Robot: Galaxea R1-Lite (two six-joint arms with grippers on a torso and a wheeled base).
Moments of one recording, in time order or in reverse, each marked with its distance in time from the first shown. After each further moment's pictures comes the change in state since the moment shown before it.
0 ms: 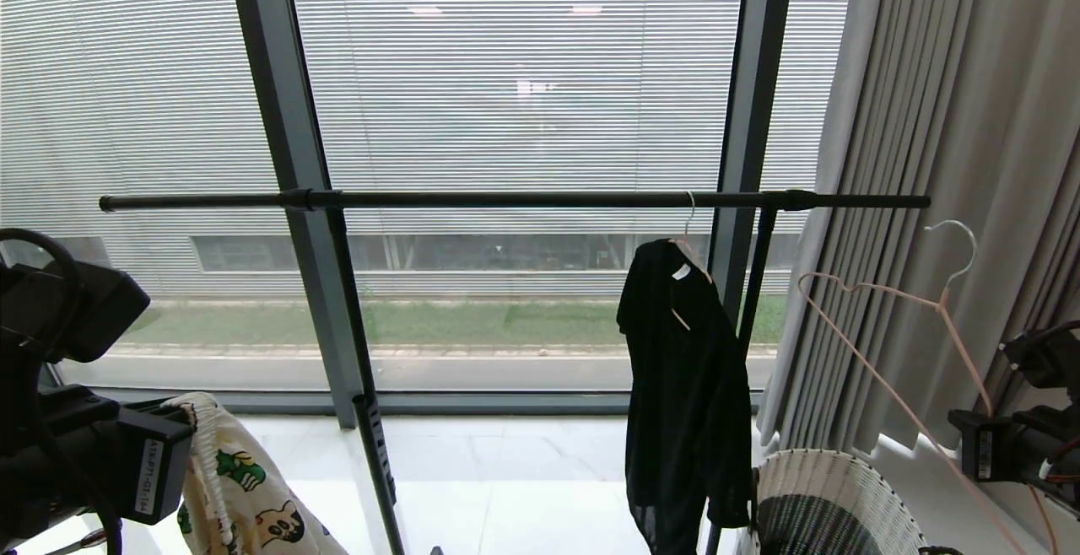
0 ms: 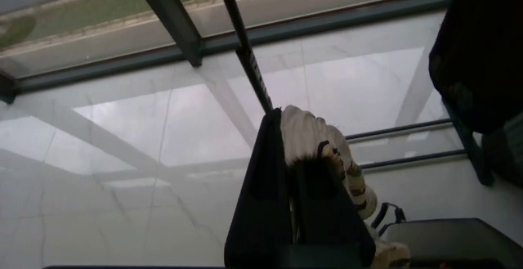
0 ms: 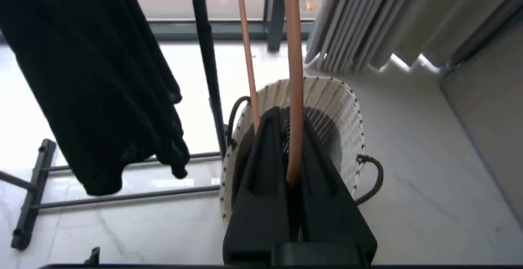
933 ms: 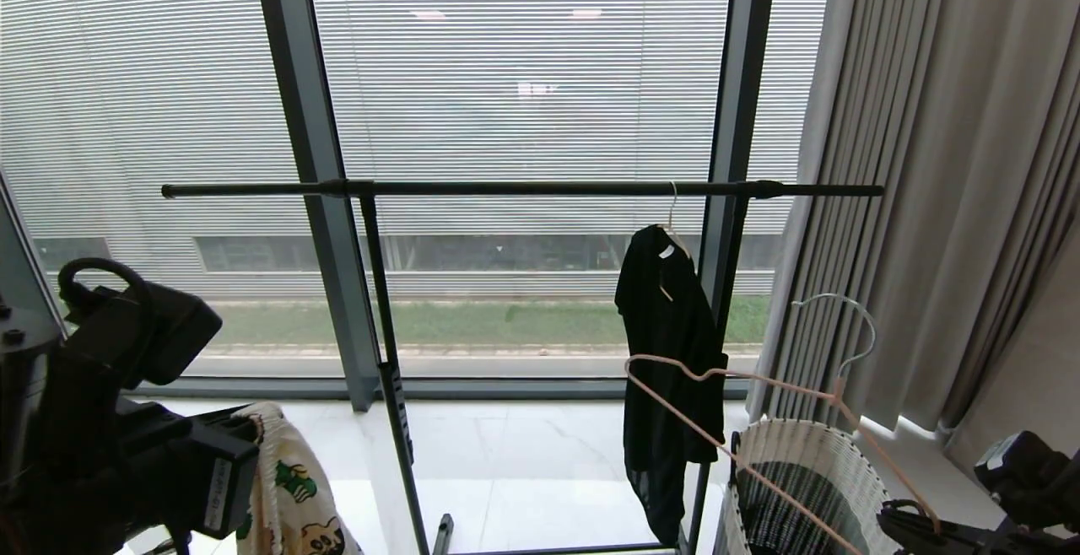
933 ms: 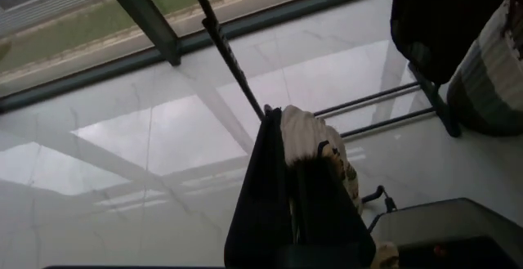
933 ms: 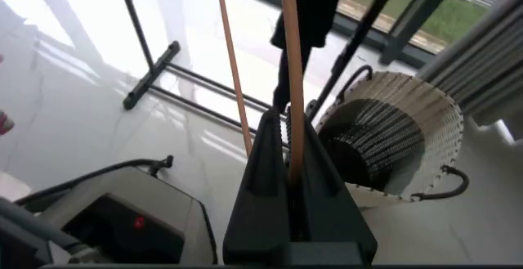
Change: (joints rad) left arm -0.133 0.076 0.088 -0.181 0.010 -0.045; right arm 0.543 -0.305 0.180 0.139 0.048 -0.022
